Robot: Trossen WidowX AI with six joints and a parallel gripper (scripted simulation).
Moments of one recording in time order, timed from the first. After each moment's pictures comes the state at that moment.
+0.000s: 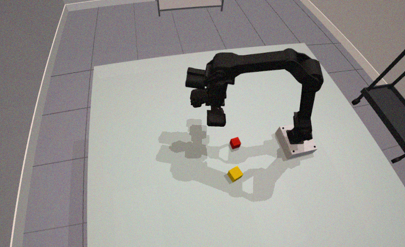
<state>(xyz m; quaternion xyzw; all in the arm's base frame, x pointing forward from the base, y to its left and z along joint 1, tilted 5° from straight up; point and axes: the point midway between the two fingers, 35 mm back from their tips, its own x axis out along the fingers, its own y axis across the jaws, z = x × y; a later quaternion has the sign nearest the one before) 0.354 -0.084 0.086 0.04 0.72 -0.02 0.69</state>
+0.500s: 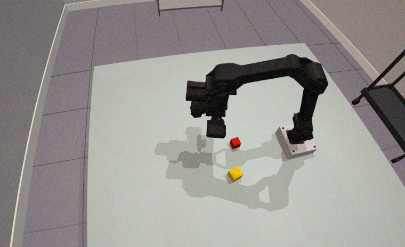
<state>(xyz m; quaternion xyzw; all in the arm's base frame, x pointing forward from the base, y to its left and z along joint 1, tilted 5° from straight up) 0.356 -0.043 0.084 0.06 0.72 -0.04 0.69</state>
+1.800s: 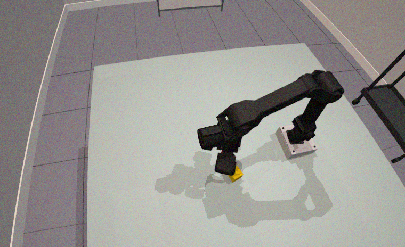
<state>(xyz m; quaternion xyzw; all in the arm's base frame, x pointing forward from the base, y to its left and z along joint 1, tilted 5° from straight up) 0.327 0.078 0.068 0.12 0.72 -0.09 0.68</state>
